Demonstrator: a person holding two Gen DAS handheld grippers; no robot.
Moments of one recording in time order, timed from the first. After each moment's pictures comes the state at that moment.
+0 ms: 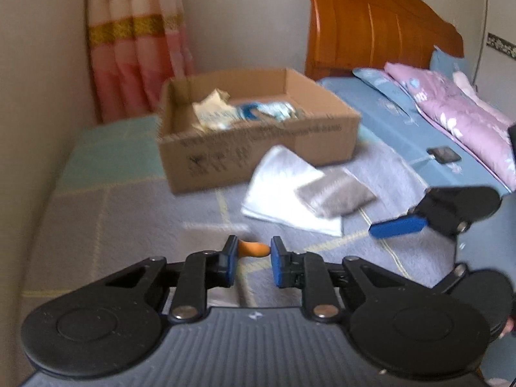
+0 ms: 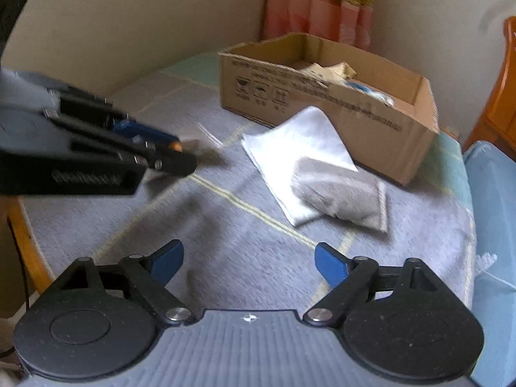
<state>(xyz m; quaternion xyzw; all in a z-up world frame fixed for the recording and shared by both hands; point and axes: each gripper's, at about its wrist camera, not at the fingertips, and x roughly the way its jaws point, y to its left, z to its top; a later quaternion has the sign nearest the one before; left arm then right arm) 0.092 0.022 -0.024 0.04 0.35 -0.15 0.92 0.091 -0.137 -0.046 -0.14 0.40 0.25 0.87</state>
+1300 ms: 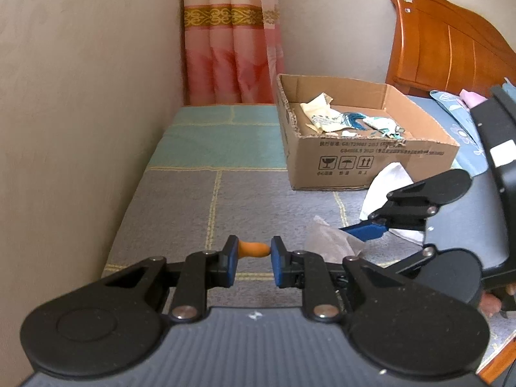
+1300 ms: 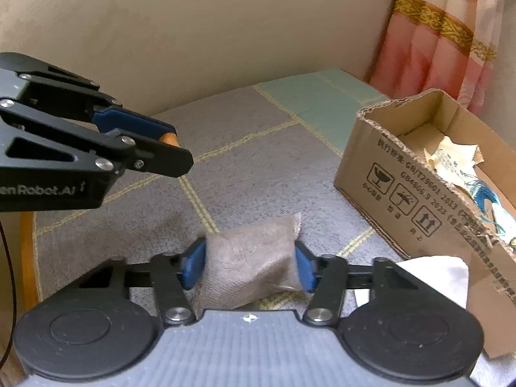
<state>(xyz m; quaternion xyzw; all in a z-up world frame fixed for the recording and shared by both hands) 0.100 0.098 -0.023 0.00 0.36 -0.03 0.93 0.174 -0.032 -0.042 -0.21 0.38 0.40 0.81</state>
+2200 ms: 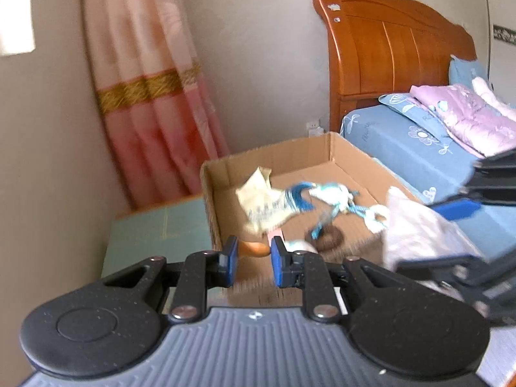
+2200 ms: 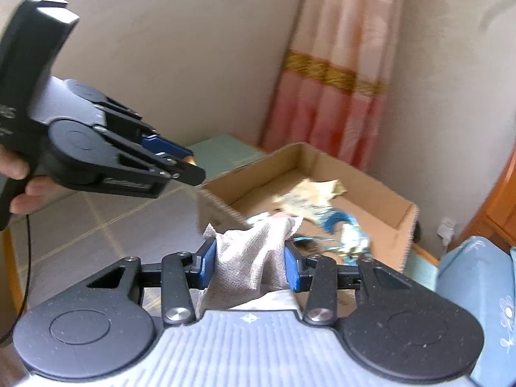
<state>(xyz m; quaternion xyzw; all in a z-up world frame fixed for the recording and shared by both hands) 0.206 0.022 0.038 0.11 0.29 -0.13 0.94 0.177 -0.145 0.063 -0.17 0.29 0.29 0.89</state>
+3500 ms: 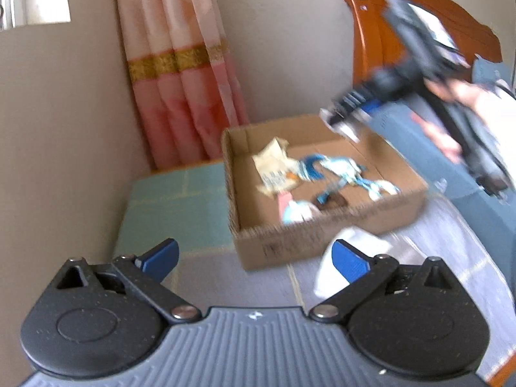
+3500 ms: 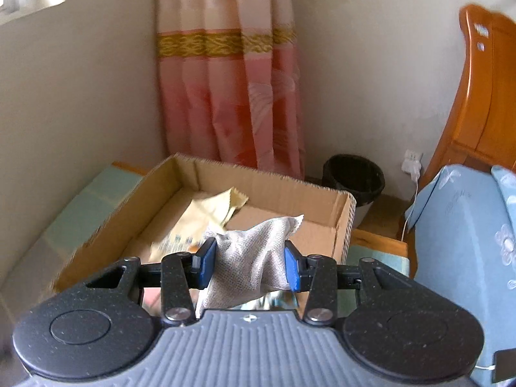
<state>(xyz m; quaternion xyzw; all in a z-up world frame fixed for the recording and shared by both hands) 0.150 0.029 0.037 0.08 0.34 -0.08 0.93 0.365 -0.181 0.052 -0.05 0.38 0.16 0.91</state>
